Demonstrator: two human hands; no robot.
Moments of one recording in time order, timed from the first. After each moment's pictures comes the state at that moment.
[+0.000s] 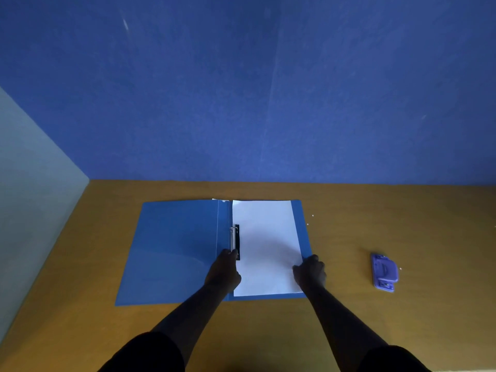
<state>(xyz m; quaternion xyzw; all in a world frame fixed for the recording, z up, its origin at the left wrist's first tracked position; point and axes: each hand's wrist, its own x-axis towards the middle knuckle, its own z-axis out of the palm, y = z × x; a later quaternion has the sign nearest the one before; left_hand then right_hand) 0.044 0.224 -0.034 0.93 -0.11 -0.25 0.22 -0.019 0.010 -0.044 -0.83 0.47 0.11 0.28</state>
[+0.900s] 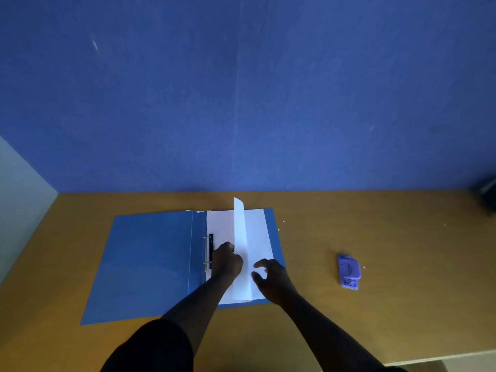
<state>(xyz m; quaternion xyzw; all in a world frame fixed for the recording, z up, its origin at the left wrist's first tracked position) 0.037 0.135 -0.001 0.91 0.02 -0.20 0.37 -0.051 0.008 -0.022 -0.92 0.18 0.10 0.35</state>
